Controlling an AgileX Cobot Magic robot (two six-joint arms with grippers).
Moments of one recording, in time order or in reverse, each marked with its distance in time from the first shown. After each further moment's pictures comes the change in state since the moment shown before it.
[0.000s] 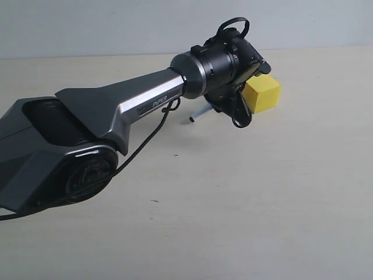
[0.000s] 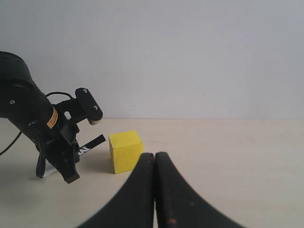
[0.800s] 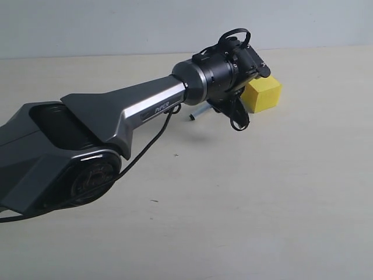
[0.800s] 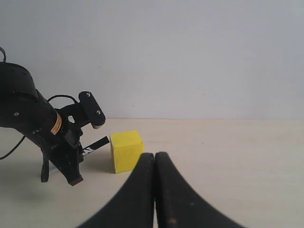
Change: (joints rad) left arm 0.000 0.029 -0.002 0.060 -0.057 -0.019; right arm 0.000 0.000 0.000 0.000 0.000 0.000
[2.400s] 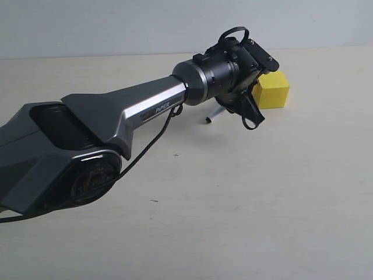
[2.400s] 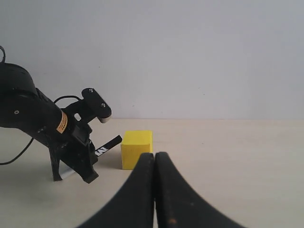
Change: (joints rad) left arm 0.000 0.000 -0.001 -0.103 -0.102 -0.052; right arm 0.000 0.000 0.000 0.000 0.000 0.000
